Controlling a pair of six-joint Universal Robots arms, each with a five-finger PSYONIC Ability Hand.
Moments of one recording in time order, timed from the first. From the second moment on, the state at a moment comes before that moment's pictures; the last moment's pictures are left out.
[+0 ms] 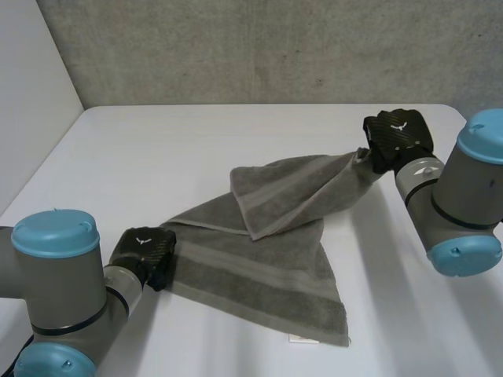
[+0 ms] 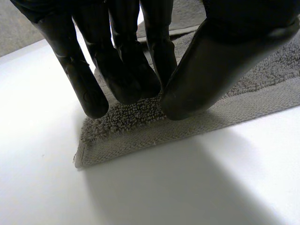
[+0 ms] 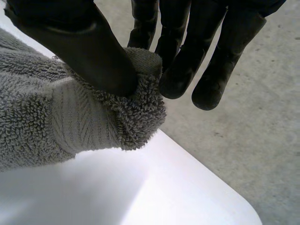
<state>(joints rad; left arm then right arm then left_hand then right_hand) 4.27 -1.99 -1.85 3.35 -1.64 3.28 1.92 -1.08 1.40 -0.28 1.57 2.80 1.27 1.35 1.34 1.35 1.10 1.32 1.30 1.33 1.34 1.16</state>
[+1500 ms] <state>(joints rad) 4.31 -2.13 -1.67 3.53 -1.73 3.44 1.82 -0.94 1.27 -0.09 1.50 2.68 1.27 1.35 1.34 1.35 1.11 0.50 0.52 0.50 0.50 0.30</state>
